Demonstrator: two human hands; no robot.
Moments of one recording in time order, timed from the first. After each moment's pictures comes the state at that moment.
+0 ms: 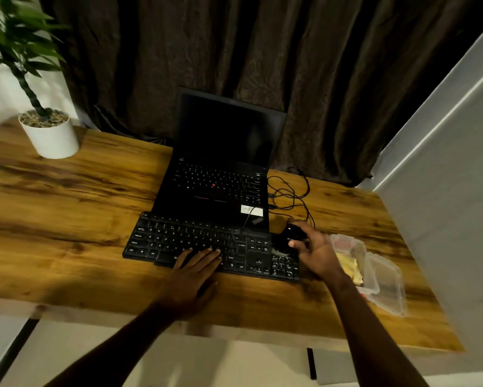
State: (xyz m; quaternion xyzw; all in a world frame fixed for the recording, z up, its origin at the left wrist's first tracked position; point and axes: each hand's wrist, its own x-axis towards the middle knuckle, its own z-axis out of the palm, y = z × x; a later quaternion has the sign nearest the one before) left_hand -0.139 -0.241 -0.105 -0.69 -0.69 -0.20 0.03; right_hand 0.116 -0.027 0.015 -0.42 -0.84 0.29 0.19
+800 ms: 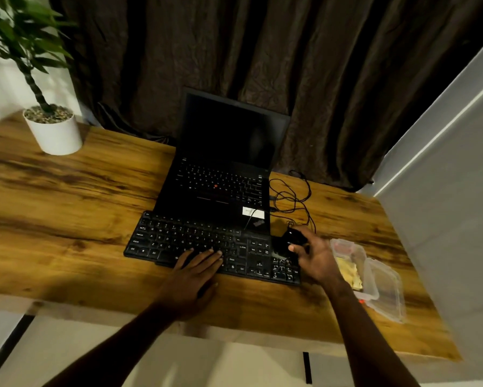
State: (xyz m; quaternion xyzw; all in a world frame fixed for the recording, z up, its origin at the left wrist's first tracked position) left_hand -0.138 -0.241 -0.106 -0.70 -0.69 -0.20 0.02; right_hand 0.116 -0.030 0.009 -0.42 -0.84 0.28 0.19
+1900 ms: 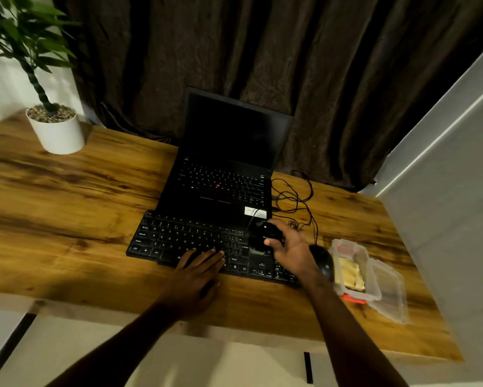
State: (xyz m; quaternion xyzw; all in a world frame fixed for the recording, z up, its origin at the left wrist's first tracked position) left_hand -0.139 -0.240 -0.105 -0.70 -0.69 -0.20 0.02; right_hand 0.059 -0.055 0.018 -0.40 -0.84 0.33 0.17
